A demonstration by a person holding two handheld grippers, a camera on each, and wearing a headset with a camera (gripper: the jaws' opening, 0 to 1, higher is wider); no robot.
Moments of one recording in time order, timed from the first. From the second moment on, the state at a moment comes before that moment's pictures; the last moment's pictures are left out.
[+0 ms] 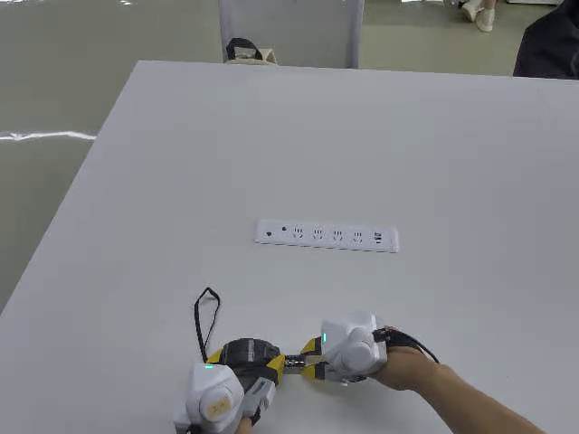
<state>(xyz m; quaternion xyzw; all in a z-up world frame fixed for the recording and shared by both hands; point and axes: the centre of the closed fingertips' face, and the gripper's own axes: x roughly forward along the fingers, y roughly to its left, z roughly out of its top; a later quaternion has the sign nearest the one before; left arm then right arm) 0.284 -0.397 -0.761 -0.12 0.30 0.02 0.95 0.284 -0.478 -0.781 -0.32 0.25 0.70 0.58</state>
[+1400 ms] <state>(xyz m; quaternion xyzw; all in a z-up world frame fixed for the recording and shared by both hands) 0.285 -0.398 -0.761 -0.12 0.30 0.01 0.95 0.279 -0.450 -0.785 -0.33 0.22 0.72 0.57</state>
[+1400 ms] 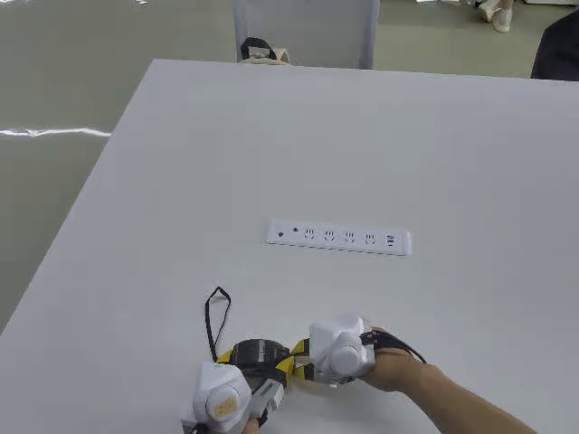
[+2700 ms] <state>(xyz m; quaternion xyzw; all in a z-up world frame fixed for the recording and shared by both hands) 0.285 -0.400 -0.762 -0.11 0.31 -0.01 0.95 0.281 -0.451 -0.783 -0.35 0.22 0.71 0.57</state>
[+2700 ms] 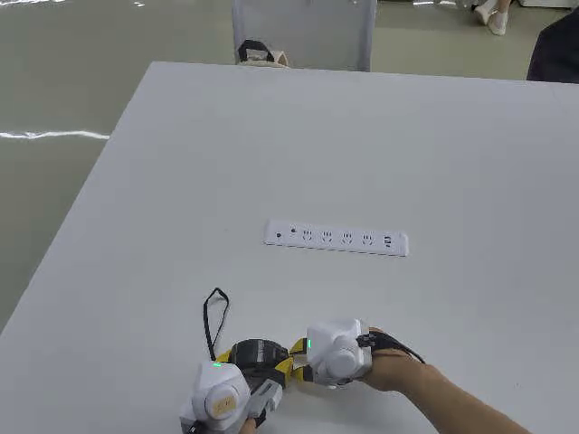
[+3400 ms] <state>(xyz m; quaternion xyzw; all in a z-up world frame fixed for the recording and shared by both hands) 0.275 -0.418 -0.736 -0.05 0.28 -0.08 0.96 0.282 -0.472 -0.758 -0.30 0.23 0.66 0.65</state>
